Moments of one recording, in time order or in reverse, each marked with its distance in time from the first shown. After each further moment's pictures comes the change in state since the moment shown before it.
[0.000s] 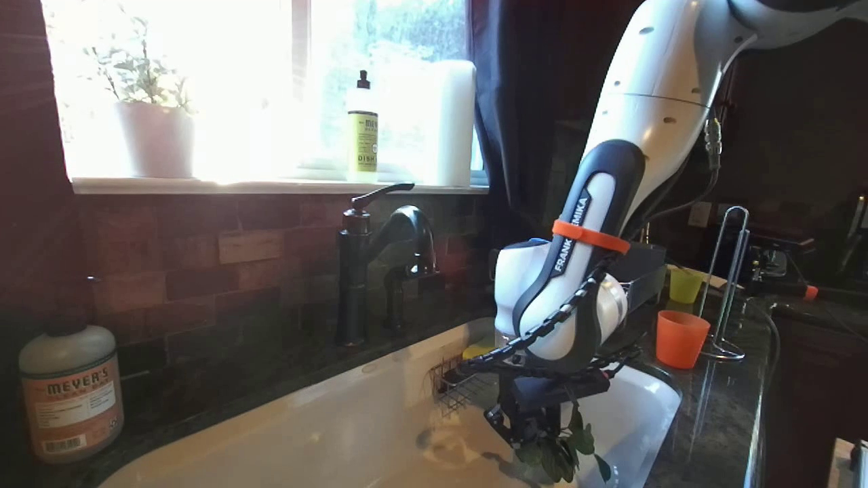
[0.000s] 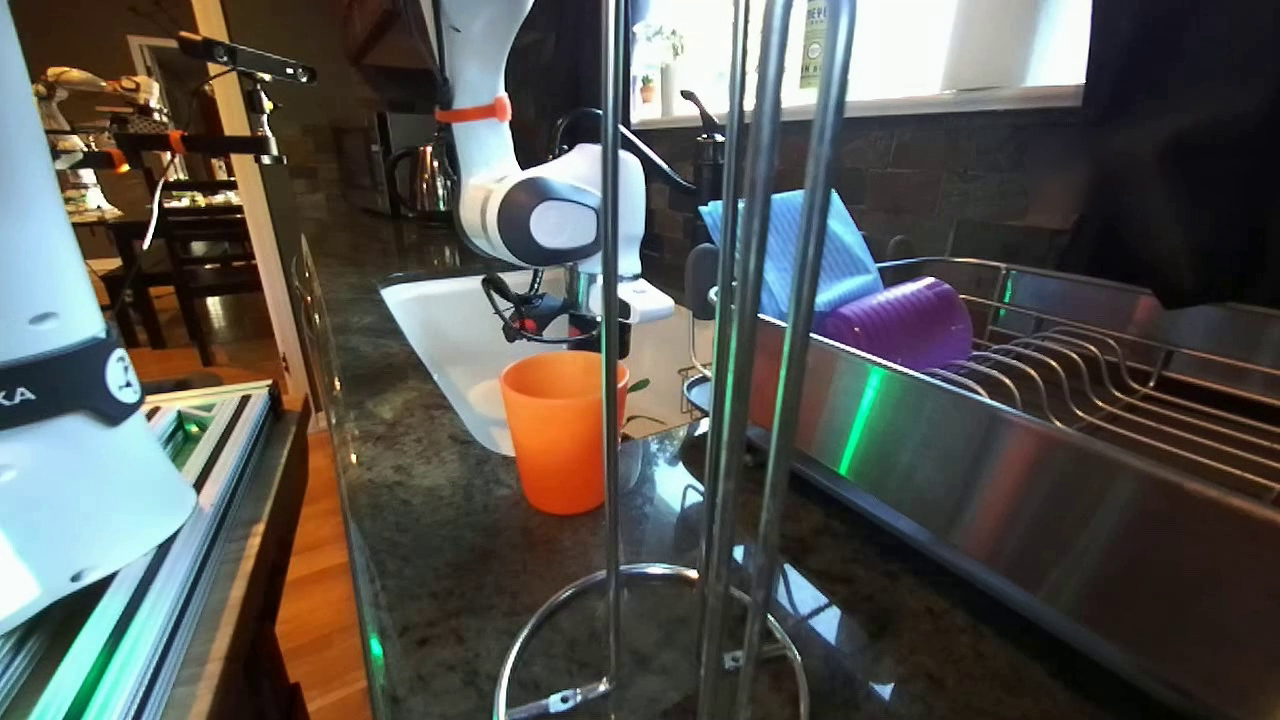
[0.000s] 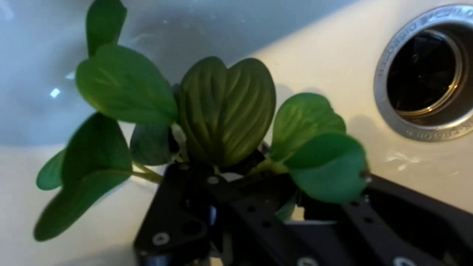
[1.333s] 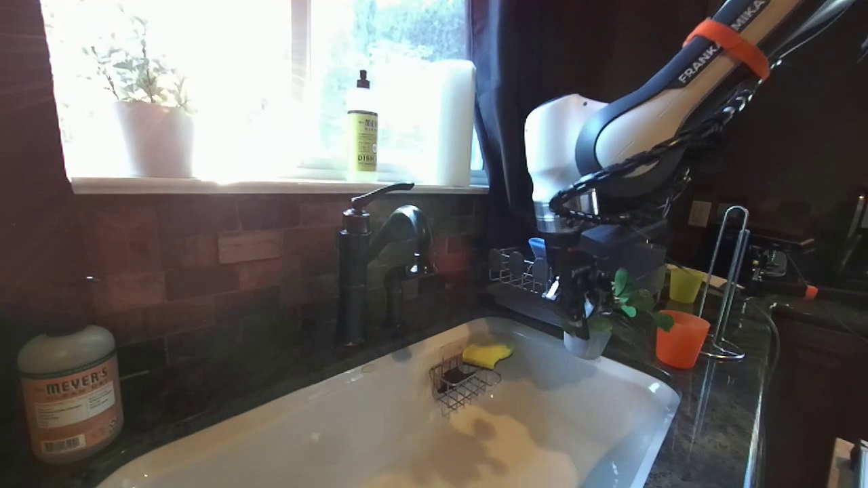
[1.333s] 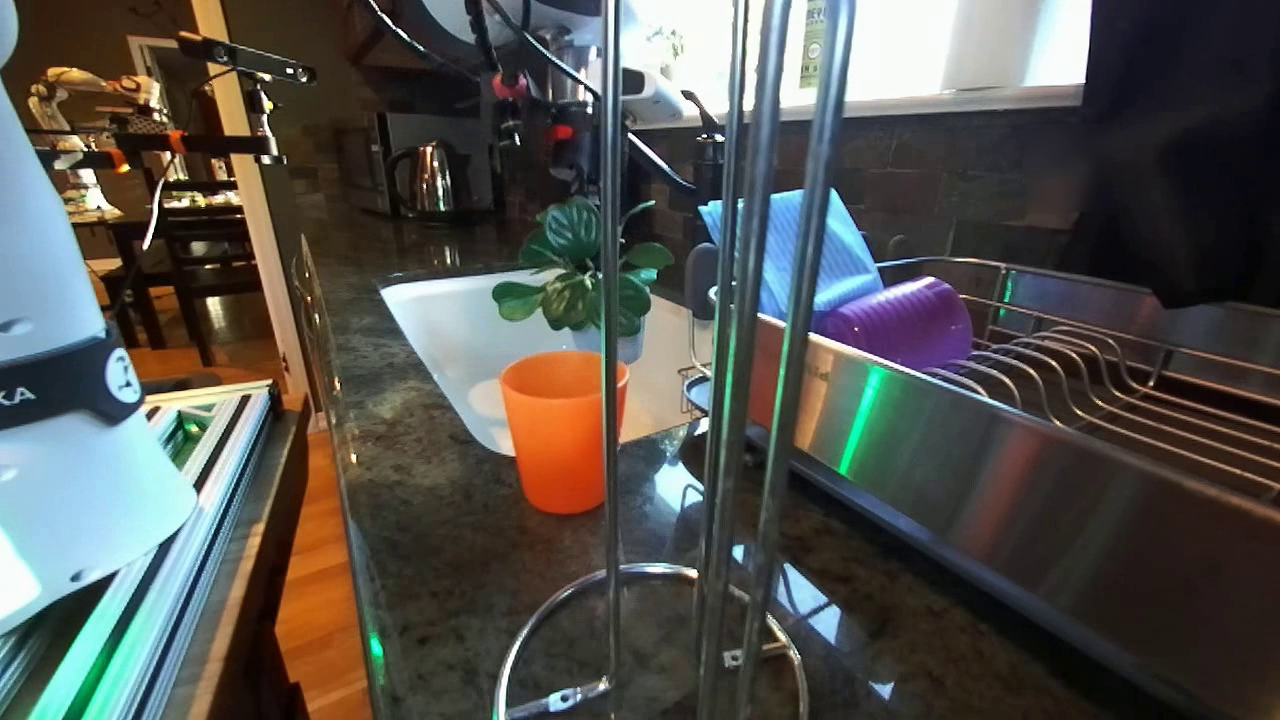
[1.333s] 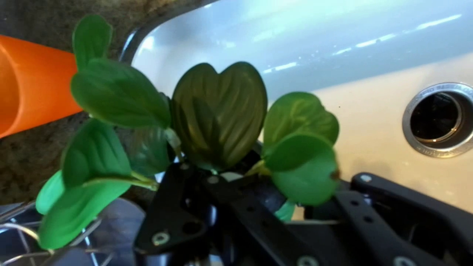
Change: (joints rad) arm -0.238 -0.638 0.133 -0.121 -0.392 -0.638 0.007
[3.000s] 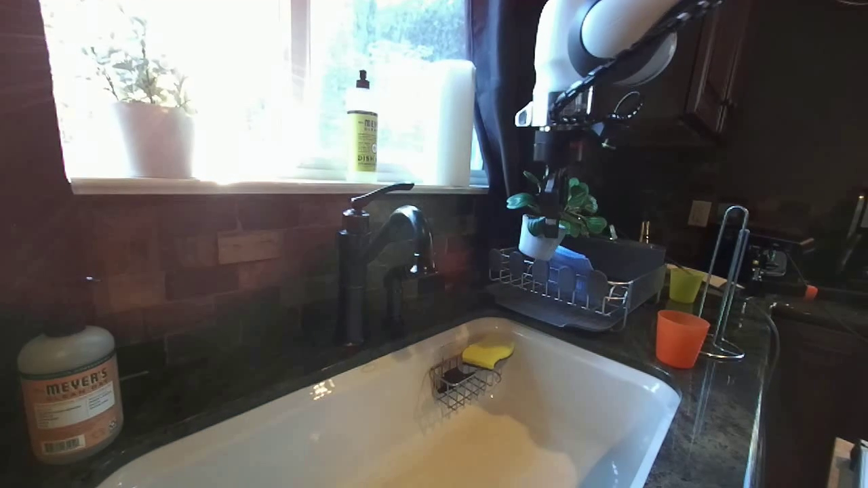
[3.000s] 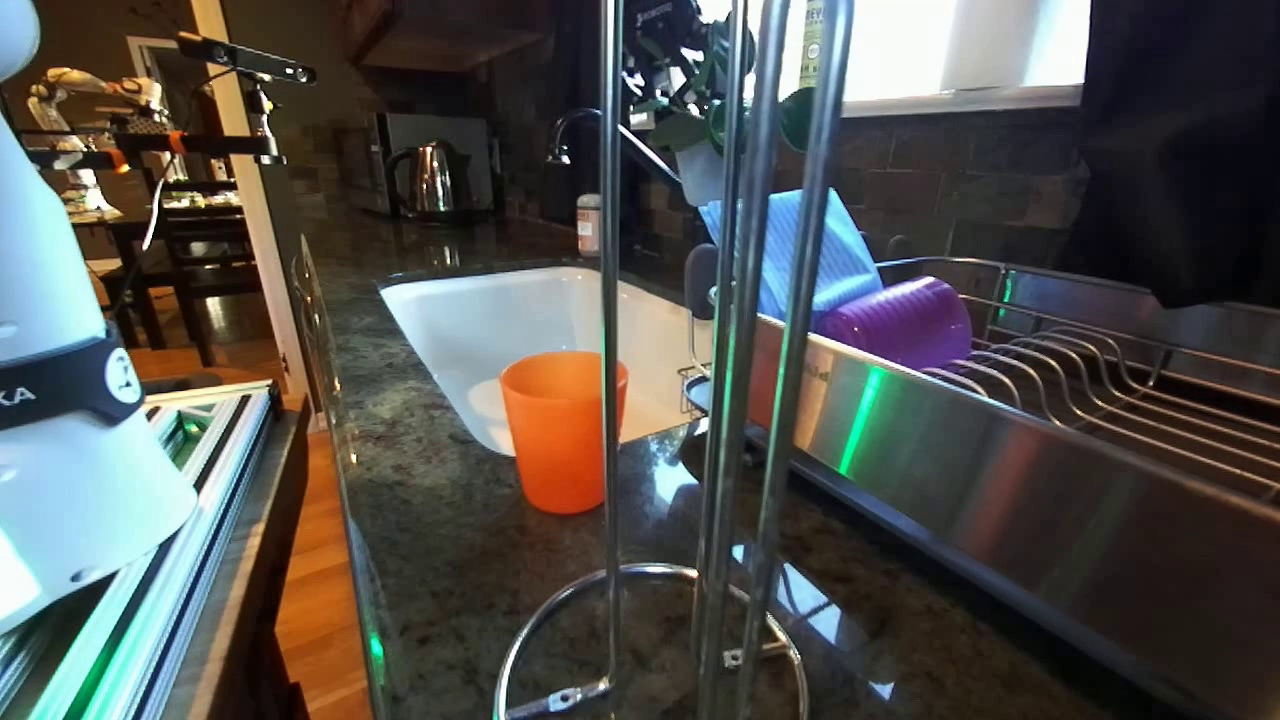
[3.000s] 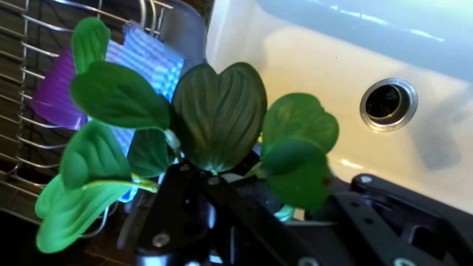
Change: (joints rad) arm -0.119 -0.140 0.033 0.229 0.054 -0.136 -0.736
